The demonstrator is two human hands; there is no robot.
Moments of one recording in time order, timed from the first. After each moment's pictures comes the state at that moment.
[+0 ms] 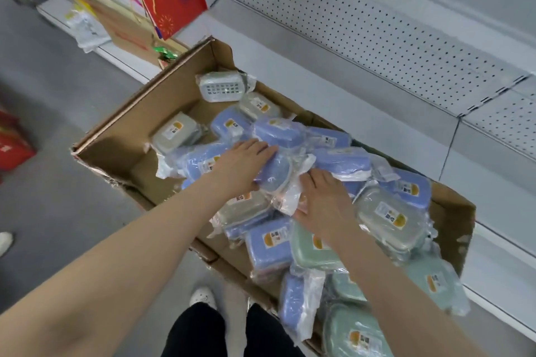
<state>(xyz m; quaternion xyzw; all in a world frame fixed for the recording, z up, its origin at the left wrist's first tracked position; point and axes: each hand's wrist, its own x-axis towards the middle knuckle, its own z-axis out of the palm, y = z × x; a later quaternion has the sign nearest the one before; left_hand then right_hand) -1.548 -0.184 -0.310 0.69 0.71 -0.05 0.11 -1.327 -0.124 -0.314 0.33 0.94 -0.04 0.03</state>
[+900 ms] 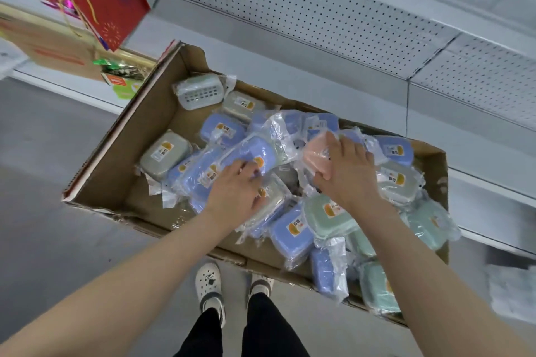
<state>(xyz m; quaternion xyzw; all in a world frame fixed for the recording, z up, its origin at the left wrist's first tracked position) -1.582 -0.247 -0.338 0.77 0.64 0.07 0.03 -1.358 -0.143 -0.271 0.54 0.84 0.04 0.04</state>
